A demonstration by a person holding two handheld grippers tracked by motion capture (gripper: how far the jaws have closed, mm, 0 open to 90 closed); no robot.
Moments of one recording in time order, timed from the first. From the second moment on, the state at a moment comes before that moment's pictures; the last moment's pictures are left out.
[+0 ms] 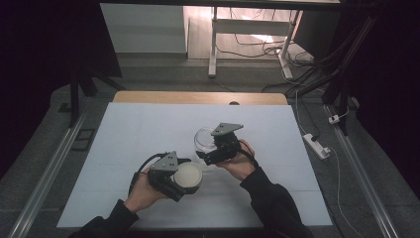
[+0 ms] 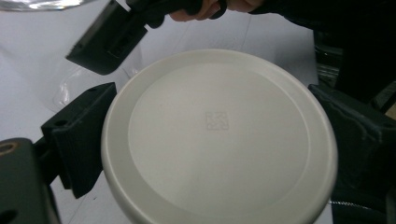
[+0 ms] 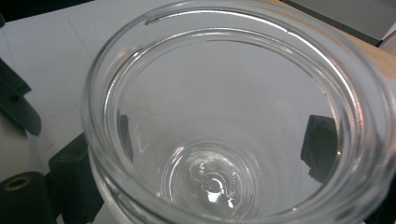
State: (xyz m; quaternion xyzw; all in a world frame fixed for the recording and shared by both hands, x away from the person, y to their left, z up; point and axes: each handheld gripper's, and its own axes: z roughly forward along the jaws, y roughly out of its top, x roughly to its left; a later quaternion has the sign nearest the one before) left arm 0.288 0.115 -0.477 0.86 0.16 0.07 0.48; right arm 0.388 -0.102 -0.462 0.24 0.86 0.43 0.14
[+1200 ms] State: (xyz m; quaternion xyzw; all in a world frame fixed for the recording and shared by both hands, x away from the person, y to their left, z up) left arm 0.319 0.075 -0.521 0.88 0.17 0.07 0.44; right arm 0.446 -0.083 -0.482 0.27 0.85 0.41 0.17
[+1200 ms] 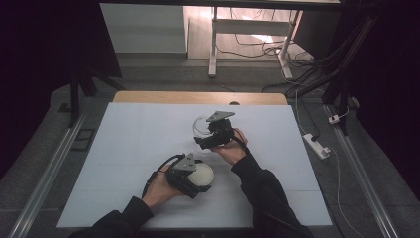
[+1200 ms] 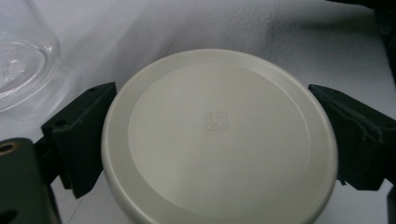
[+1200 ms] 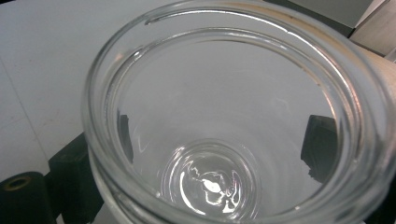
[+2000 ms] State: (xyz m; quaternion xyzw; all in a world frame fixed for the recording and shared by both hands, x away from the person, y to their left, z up) left arm 0.338 0.056 -0.540 0.90 0.18 0.08 0.38; right arm 0.469 -0.077 -0.501 0.29 0.85 0.40 0.17
